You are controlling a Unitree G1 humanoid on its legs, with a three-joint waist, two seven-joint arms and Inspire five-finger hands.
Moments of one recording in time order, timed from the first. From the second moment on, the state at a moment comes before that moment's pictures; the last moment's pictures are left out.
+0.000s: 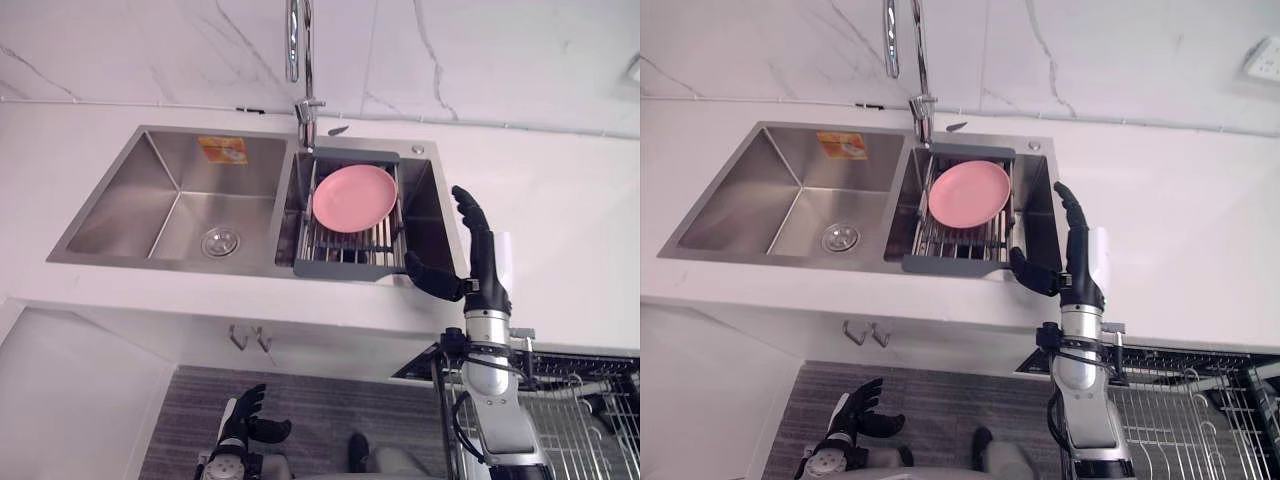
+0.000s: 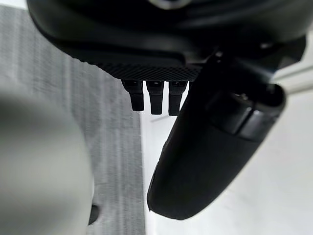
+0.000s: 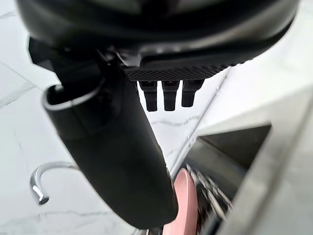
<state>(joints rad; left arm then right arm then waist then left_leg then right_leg) 0.11 0.09 -0.05 0.91 0.08 -0.18 0.11 0.13 -0.15 -0.01 -0.24 -0.39 -0.15 -0.29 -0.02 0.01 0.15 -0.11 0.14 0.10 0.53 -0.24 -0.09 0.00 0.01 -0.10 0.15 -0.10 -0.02</state>
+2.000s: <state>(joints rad) 0.12 0.08 0.04 0.97 0.06 -0.15 0.11 -0.03 -0.33 0.07 0.01 -0.49 -0.09 -0.25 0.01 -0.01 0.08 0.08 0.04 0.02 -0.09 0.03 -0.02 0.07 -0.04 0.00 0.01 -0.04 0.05</state>
